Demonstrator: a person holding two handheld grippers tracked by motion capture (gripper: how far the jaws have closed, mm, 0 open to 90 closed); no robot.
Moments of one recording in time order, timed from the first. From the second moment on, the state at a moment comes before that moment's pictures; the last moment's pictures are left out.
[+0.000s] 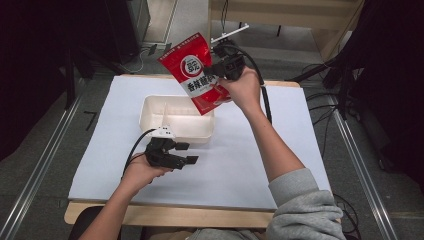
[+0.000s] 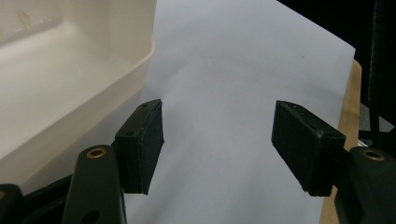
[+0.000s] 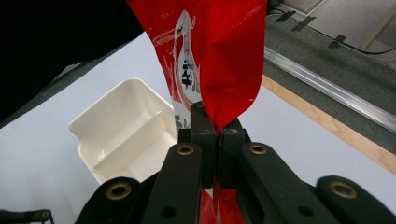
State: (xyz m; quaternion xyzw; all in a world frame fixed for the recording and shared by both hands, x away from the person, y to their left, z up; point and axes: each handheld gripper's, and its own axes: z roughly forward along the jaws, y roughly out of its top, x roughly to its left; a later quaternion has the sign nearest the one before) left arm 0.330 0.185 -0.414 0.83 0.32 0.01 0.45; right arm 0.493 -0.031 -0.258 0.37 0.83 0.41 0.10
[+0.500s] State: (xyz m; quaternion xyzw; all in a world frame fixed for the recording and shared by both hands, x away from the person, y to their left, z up) left arm 0.326 0.196 -0.412 0.83 0.32 0.01 0.46; right arm 0.508 0.020 -0.290 0.37 0.84 0.40 0.08
